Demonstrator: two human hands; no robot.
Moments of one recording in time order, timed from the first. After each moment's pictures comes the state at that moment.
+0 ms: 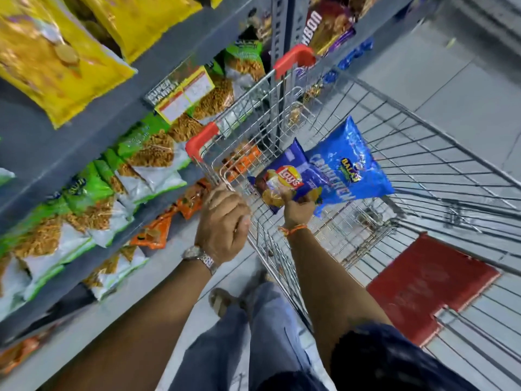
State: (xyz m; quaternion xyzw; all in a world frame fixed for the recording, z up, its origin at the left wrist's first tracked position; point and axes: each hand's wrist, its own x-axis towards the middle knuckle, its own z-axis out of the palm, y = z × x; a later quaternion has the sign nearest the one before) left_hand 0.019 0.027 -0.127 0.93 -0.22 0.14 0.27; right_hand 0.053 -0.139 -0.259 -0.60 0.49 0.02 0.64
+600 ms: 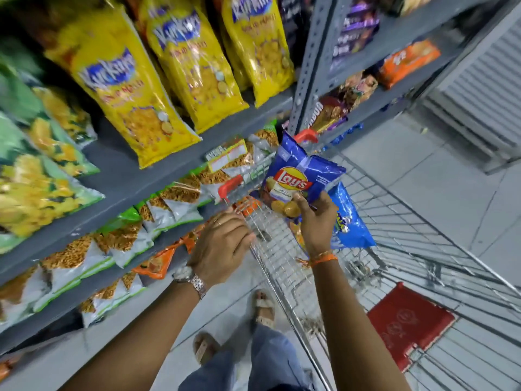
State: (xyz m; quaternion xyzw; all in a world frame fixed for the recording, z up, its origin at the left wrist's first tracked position) left_hand 0.026 0.055 -0.034 0.94 -0.21 0.10 0.26; right_hand 0.091 -0.156 -0.061 -0.70 0.21 -0.05 0.69
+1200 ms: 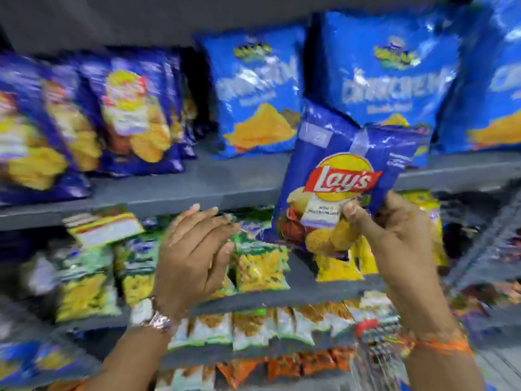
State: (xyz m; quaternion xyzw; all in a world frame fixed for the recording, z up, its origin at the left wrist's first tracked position) left_hand -0.117 0.321 0.279 0.88 -0.03 0.48 -0.02; right_hand 0.039 0.070 0.320 -0.62 -0.30 -0.03 0.72
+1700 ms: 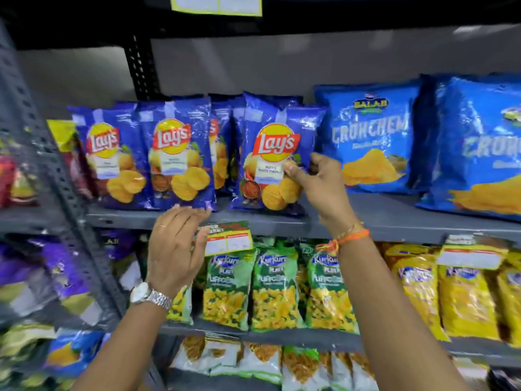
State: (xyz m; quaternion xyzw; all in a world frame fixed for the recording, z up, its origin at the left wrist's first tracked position) left_hand -0.229 0.496 0.297 0.85 0.15 0.51 -0.08; right_hand -0.012 0.329 0.401 -0.59 -0.40 0.05 0.70
